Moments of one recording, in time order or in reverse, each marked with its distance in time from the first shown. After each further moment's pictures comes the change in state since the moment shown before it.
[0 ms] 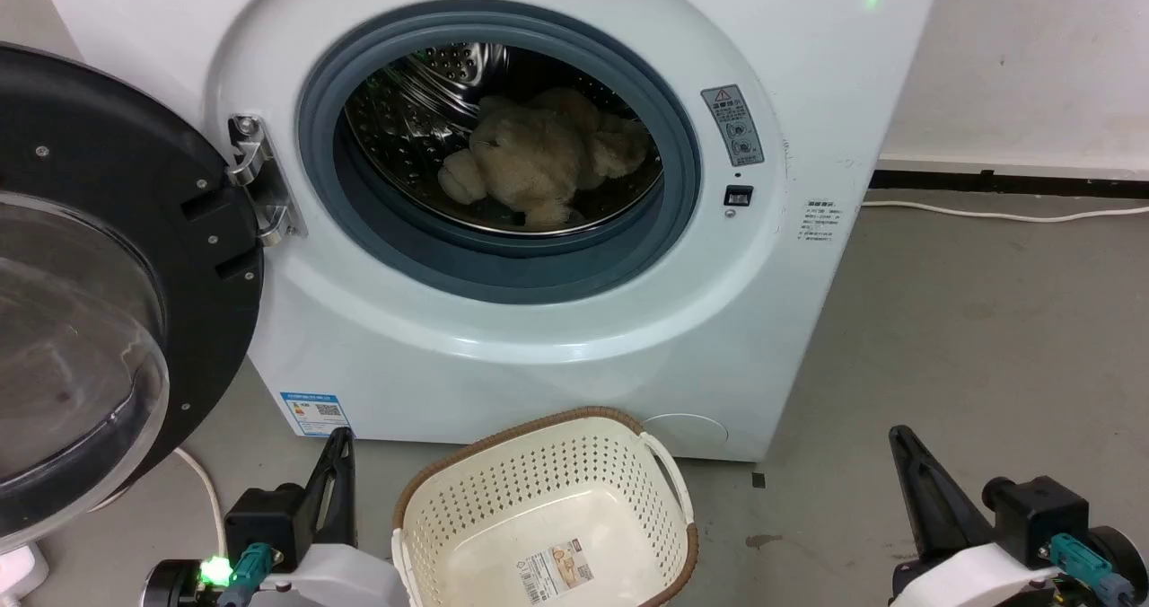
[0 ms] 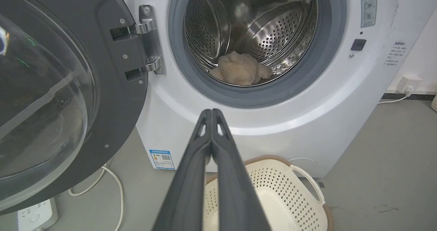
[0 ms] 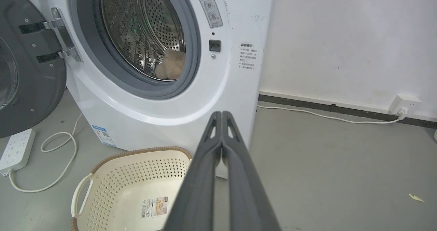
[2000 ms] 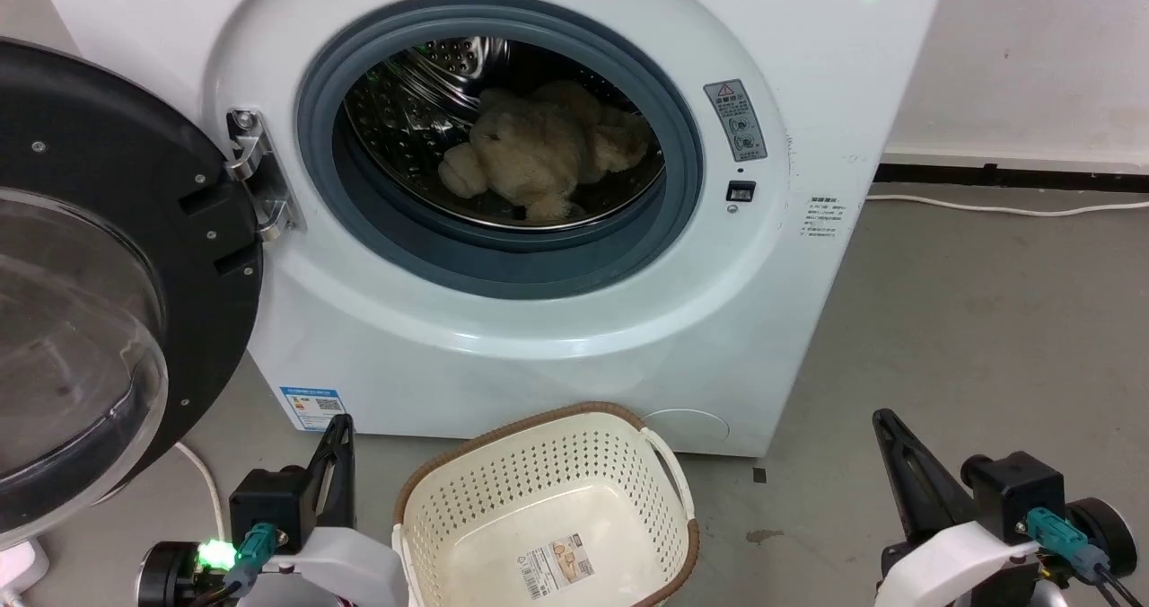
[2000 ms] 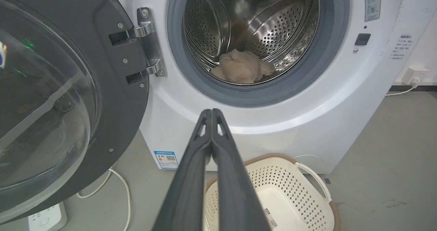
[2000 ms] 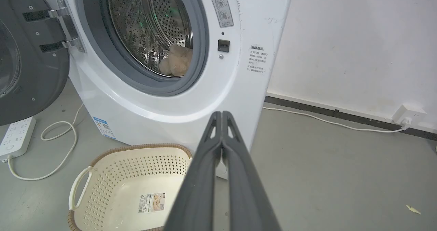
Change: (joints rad) left arm -0.020 -0.019 0.026 -0.023 0.059 -0.028 0.055; right arm -0.040 0.000 0.019 -0.002 -0.042 0.000 0.045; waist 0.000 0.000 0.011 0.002
